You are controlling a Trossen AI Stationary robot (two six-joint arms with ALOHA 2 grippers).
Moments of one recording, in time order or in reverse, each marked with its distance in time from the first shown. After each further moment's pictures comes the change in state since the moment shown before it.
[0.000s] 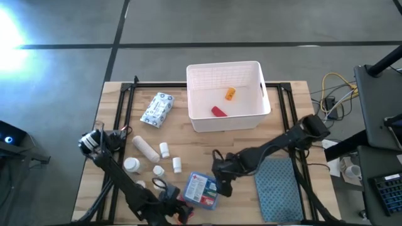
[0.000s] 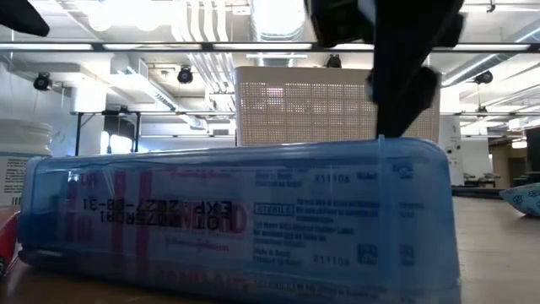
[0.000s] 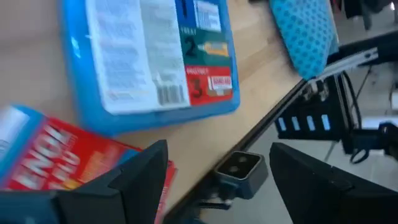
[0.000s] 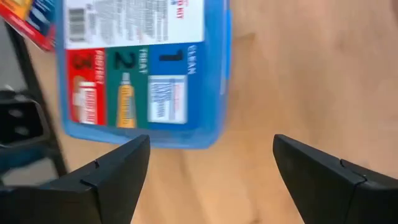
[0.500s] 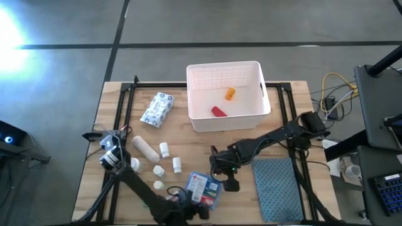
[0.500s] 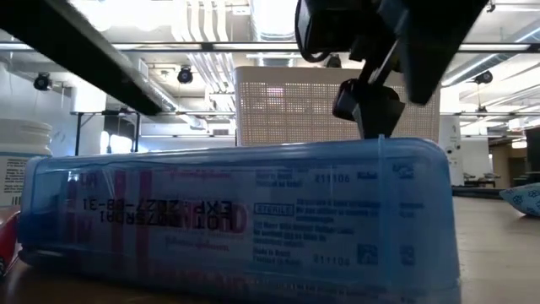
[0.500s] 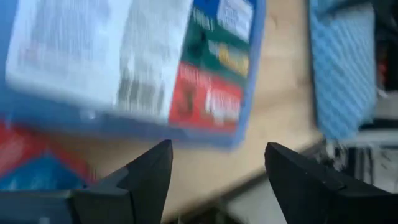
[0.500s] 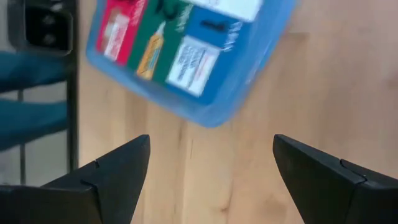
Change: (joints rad) left arm 0.078 0.315 0.409 -0.264 0.000 -0.331; right arm -0.104 0.000 -0.024 -0.002 -0.279 -0.449
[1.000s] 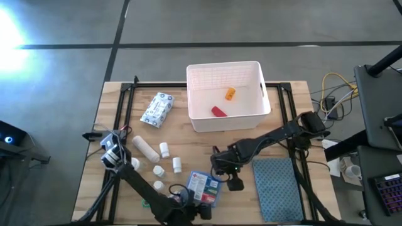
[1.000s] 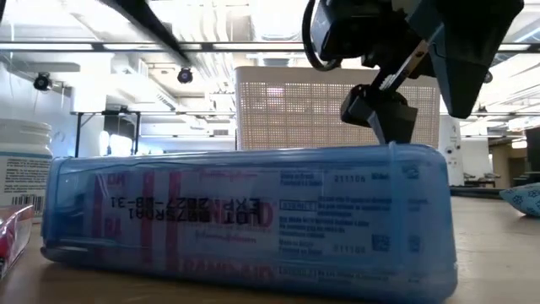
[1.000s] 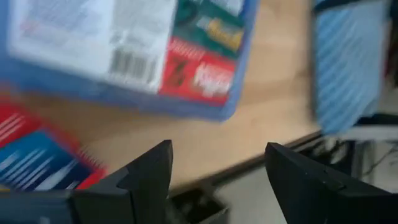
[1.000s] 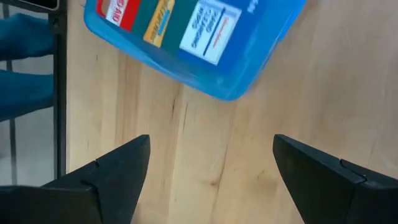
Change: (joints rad) left arm 0.028 -0.006 0.087 -0.078 0.107 -0.002; right arm -0.005 0.000 -0.005 -0.074 -0.016 -0.090
